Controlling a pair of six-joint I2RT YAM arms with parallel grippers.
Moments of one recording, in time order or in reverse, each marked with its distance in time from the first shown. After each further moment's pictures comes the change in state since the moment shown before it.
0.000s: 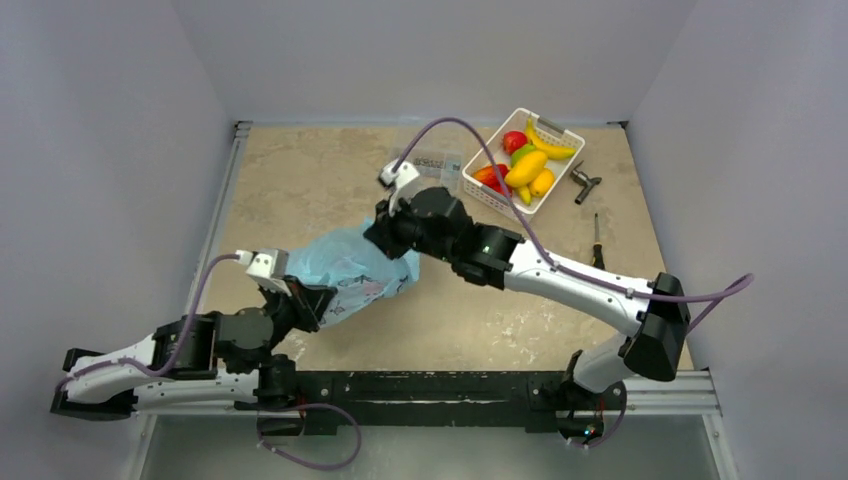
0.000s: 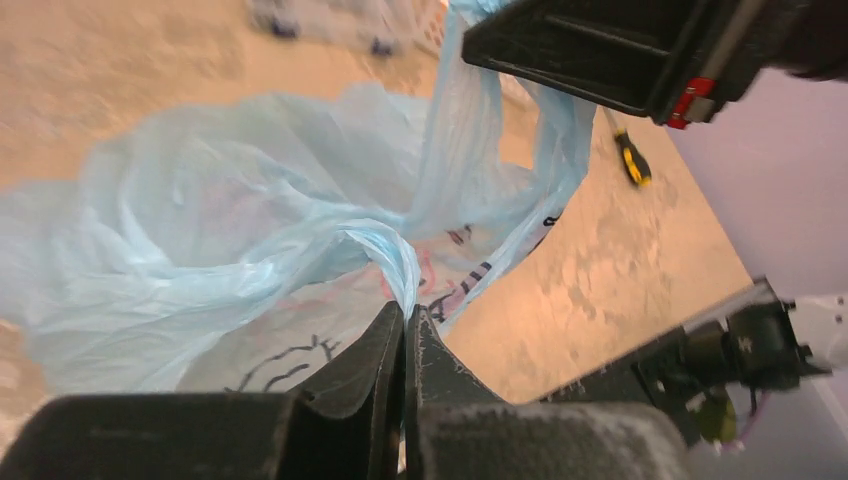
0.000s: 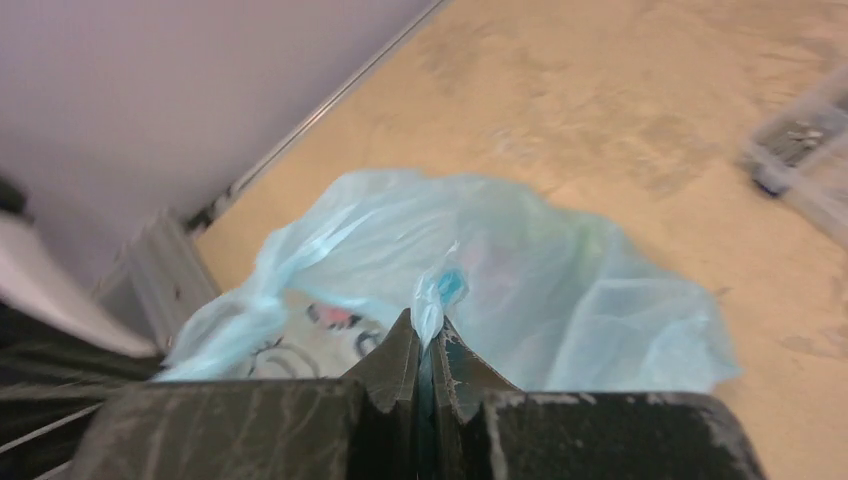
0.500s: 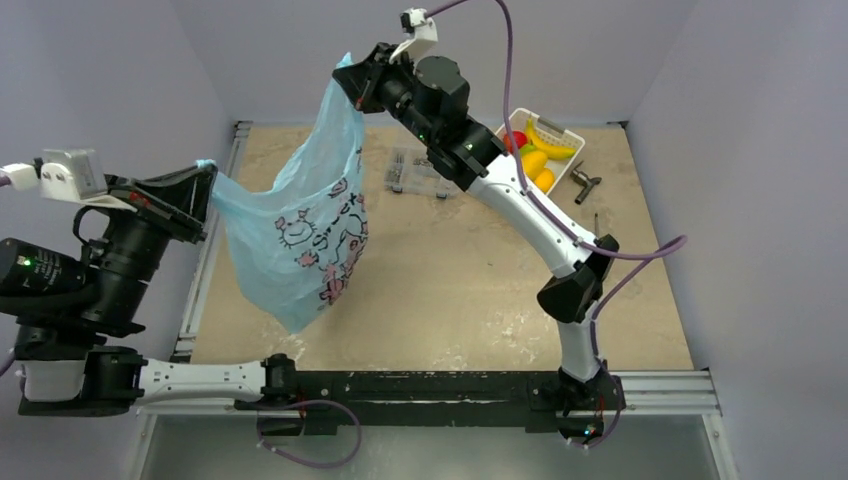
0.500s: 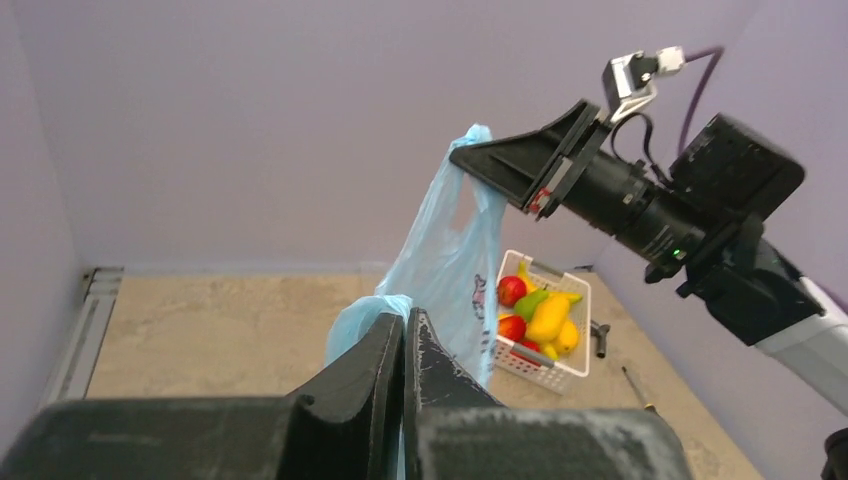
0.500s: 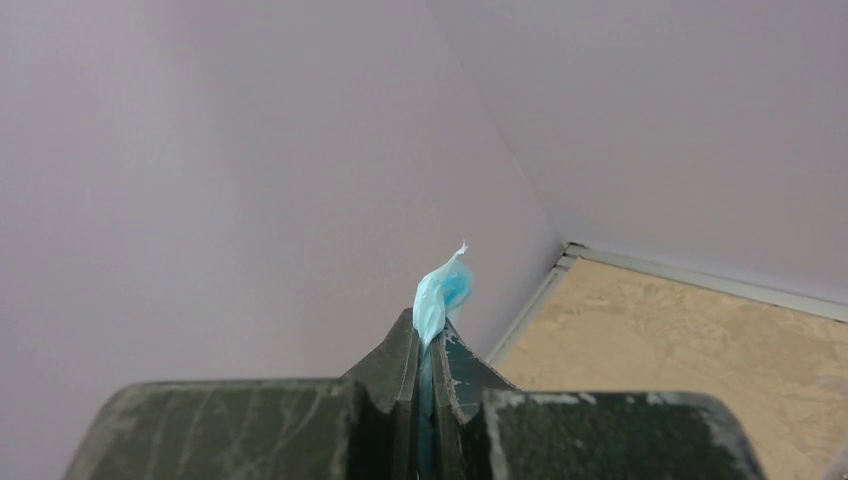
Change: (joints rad) left arm 0.043 0.299 0.801 0.332 -0.302 0.914; right arm -0.279 0.512 0.990 0.003 0.014 0.259
